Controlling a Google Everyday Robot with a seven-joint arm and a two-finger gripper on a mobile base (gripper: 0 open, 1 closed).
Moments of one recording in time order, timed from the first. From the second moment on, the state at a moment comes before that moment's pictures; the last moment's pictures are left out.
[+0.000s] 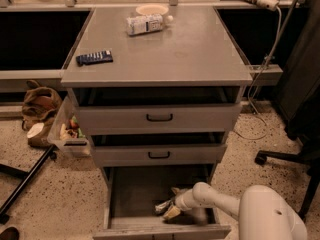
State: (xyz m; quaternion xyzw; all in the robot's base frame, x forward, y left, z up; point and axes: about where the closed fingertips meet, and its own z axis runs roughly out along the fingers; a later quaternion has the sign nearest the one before) arm 0.581 -0.067 0.121 -0.54 0.77 0.19 0.28
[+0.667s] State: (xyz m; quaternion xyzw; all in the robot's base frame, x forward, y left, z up) arm 0.581 -0.067 0.121 -0.54 0.77 0.19 0.28
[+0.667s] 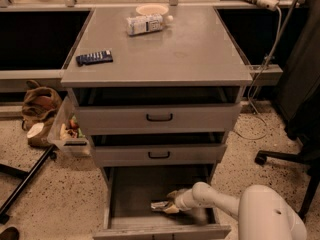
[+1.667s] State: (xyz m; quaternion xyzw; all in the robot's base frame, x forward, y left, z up) arm 0.560 -0.116 0.305 -0.49 0.77 0.18 0.36
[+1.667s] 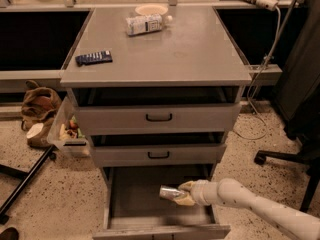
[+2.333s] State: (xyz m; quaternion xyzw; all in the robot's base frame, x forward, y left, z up) arm 0.535 -0.137 0.428 -0.50 0.77 0.11 0.38
